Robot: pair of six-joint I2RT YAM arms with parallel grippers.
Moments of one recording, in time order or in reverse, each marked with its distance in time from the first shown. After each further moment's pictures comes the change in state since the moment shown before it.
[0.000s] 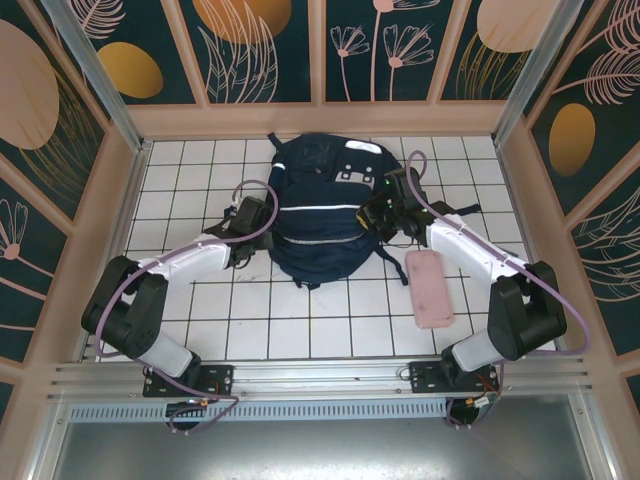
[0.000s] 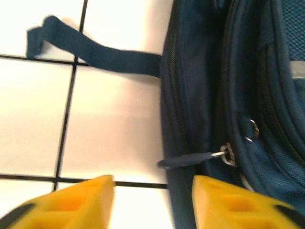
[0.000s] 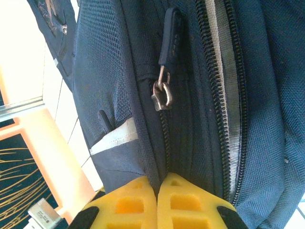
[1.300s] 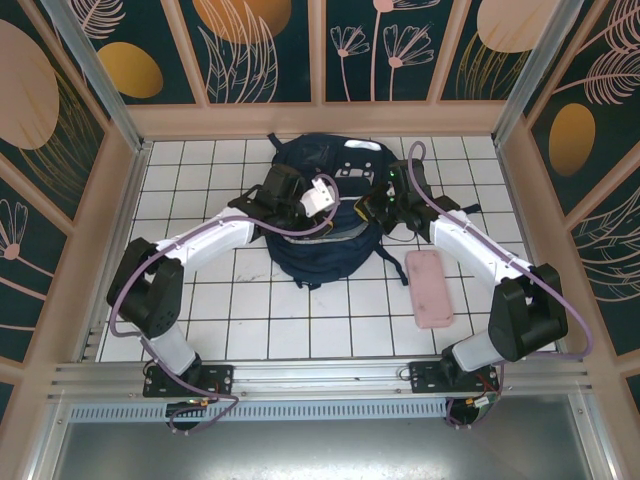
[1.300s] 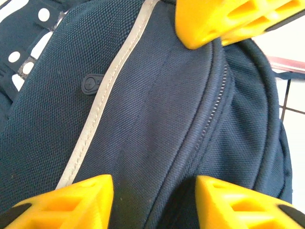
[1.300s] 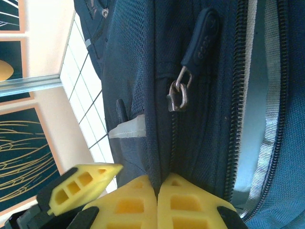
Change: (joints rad) left arm -0.100 0.172 0.368 -0.011 0.624 0.994; right arm -0.016 -0.008 0.050 0.009 -0.077 -0.108
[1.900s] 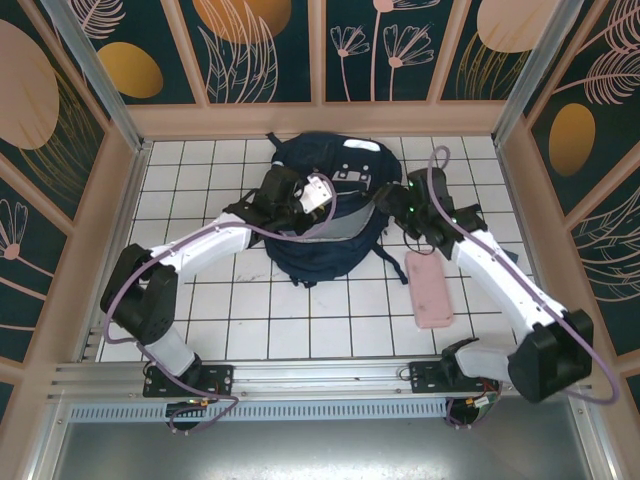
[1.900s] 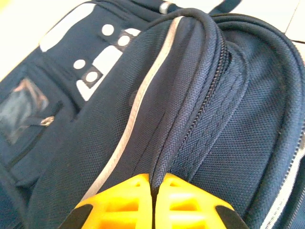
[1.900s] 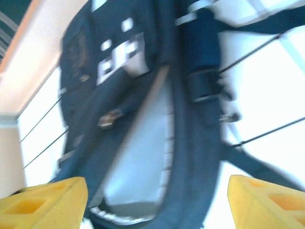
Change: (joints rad) left arm -0.014 -0.071 -0.074 0.125 -0.217 -0.050; right arm -0.014 -0.249 -0.074 -0.186 0.385 -0.237
